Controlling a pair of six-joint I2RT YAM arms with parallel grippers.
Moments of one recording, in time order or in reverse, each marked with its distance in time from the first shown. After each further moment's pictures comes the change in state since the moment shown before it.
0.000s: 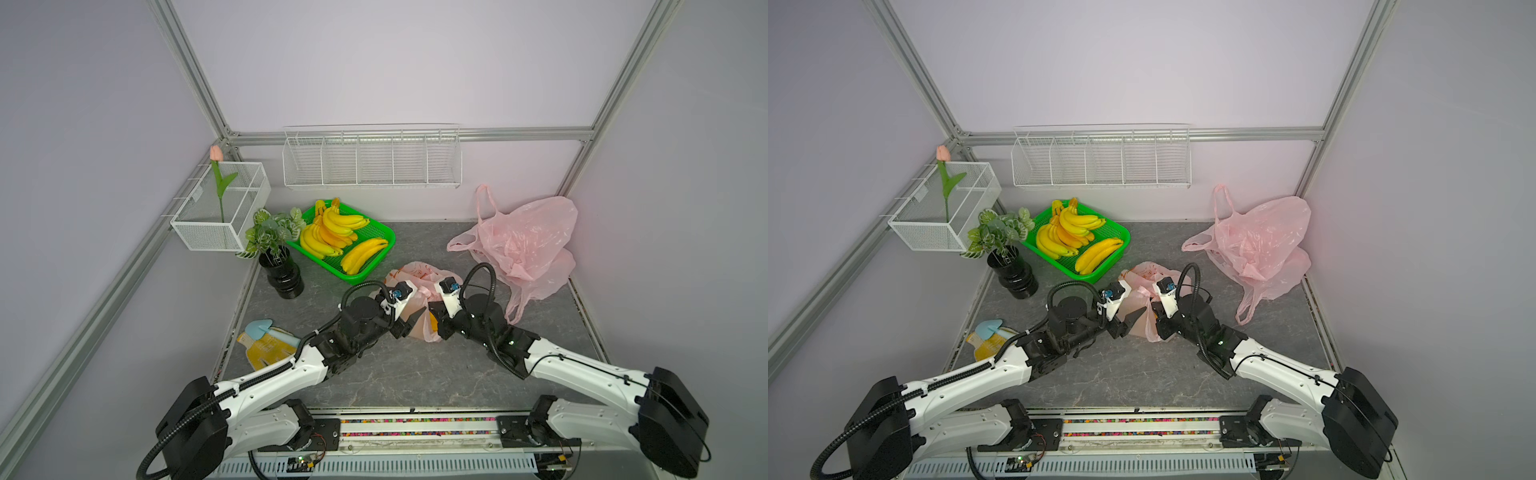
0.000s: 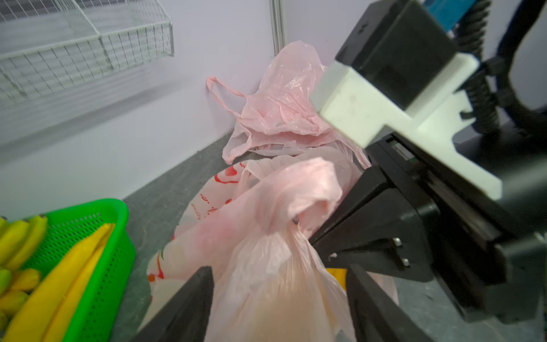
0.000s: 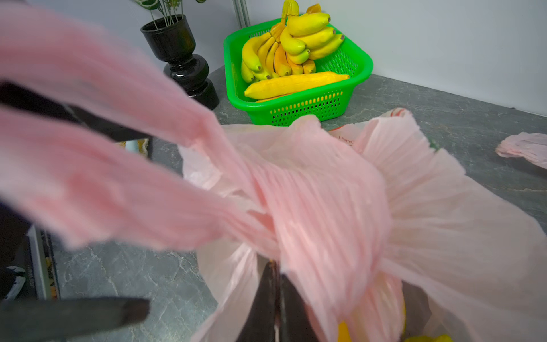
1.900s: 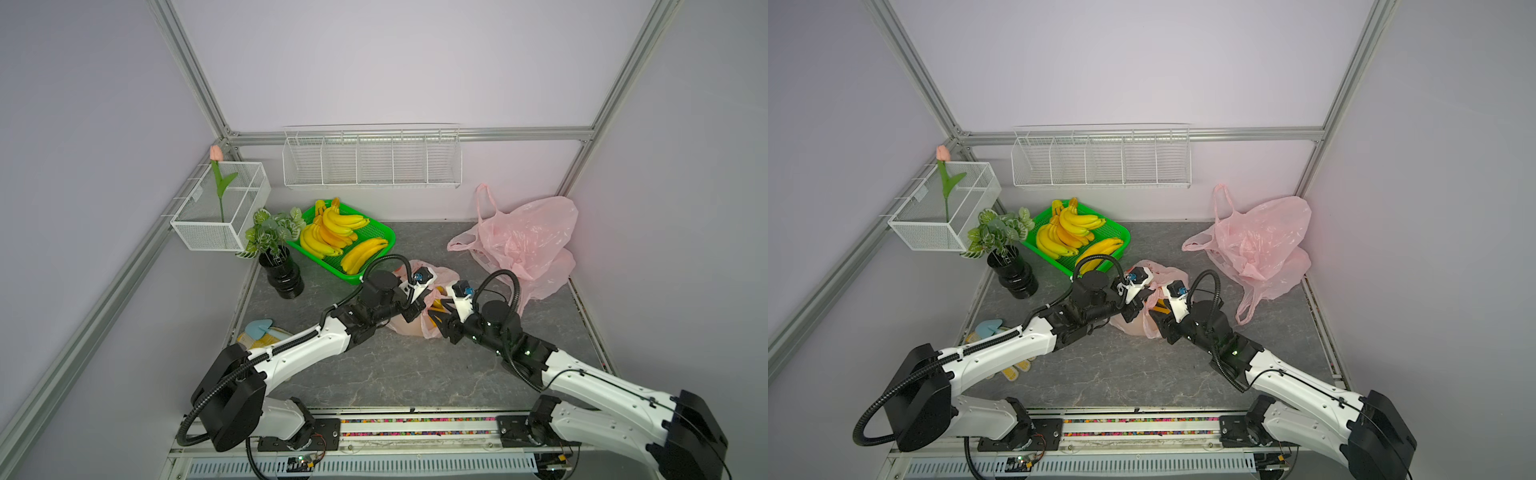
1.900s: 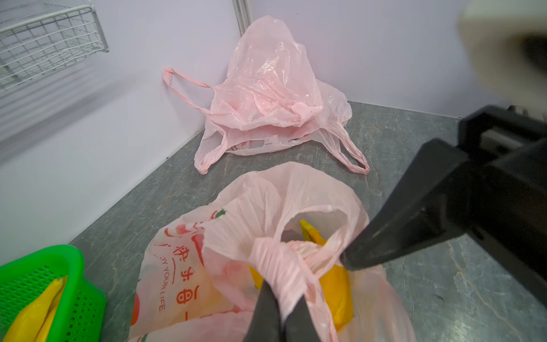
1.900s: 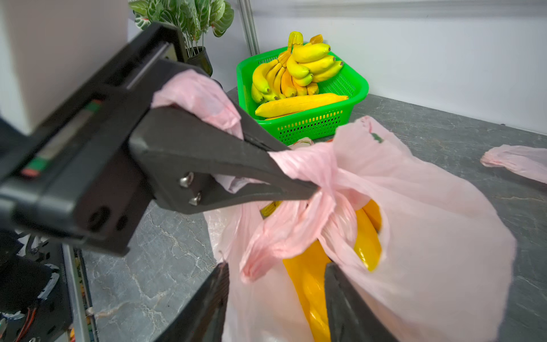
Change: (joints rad) left arm 0.059 0.232 0.227 -0.093 0.165 0.078; right arm 0.000 -0.201 -0.062 -0.058 0.001 0.044
